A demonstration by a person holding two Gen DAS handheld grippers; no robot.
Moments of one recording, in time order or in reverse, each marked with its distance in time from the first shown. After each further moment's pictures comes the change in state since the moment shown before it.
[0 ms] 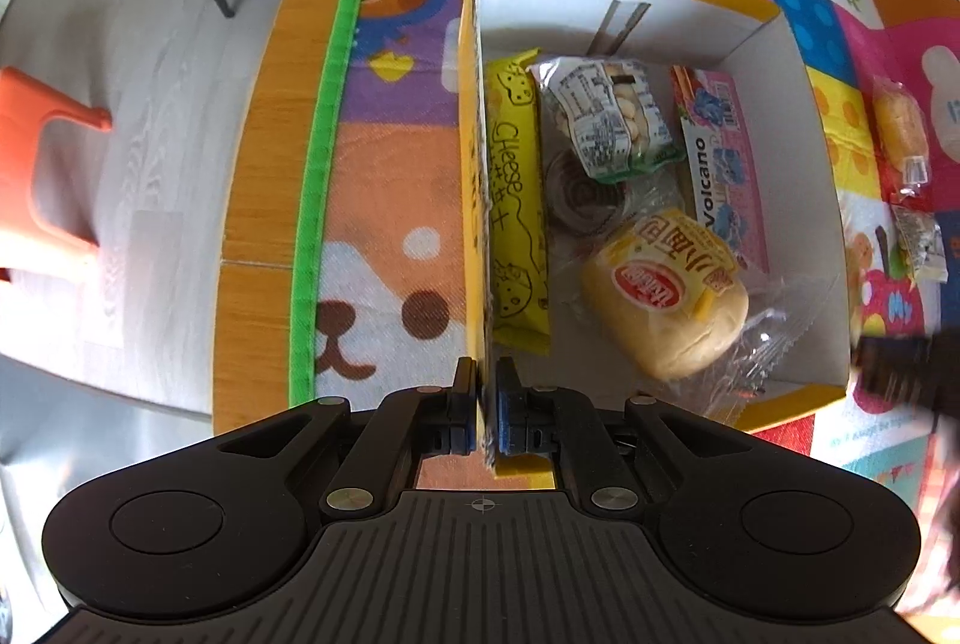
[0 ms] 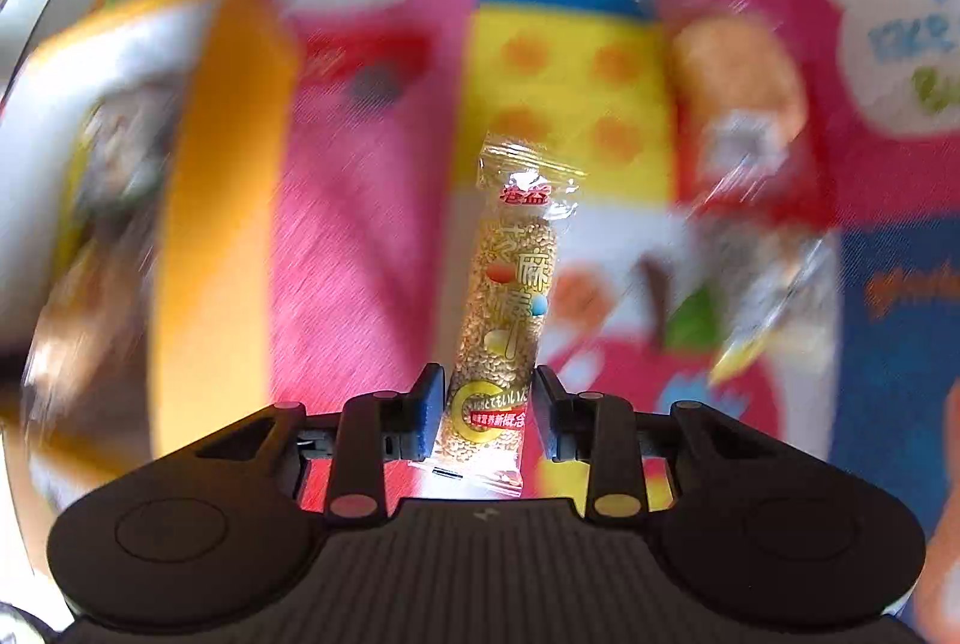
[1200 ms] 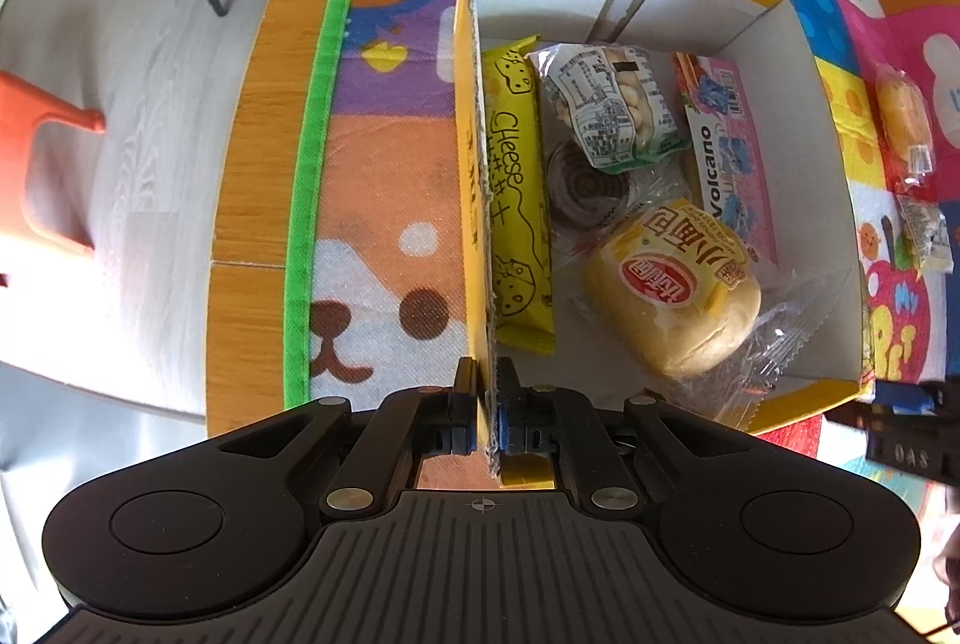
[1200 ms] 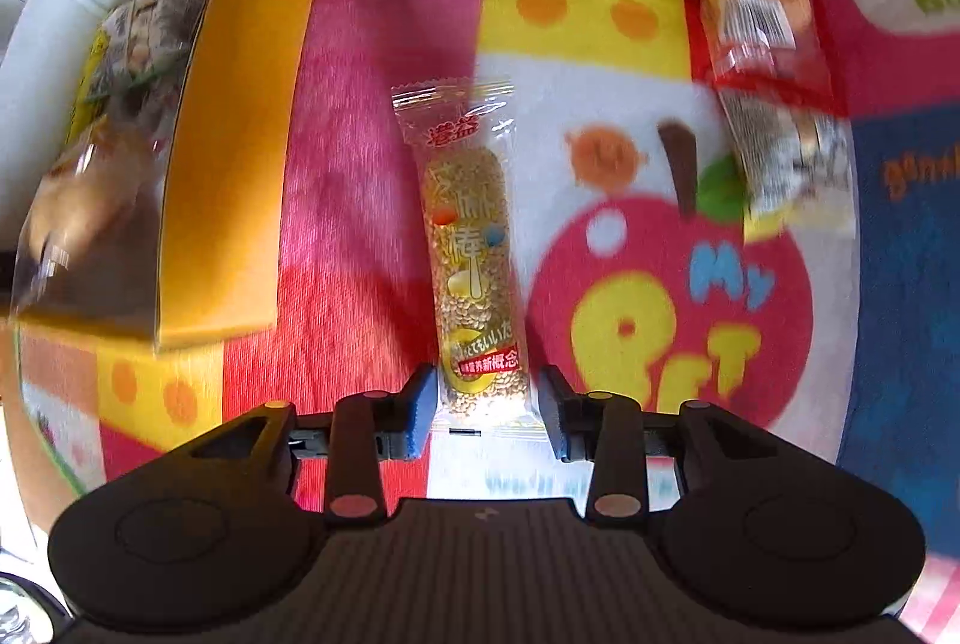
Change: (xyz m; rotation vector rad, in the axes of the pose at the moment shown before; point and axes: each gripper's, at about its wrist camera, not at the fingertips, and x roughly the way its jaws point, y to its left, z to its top) left arm 0.008 0.001 0.000 0.017 0.009 -0.003; right arm -0.003 -0.007 -0.052 0.037 0.056 -0.001
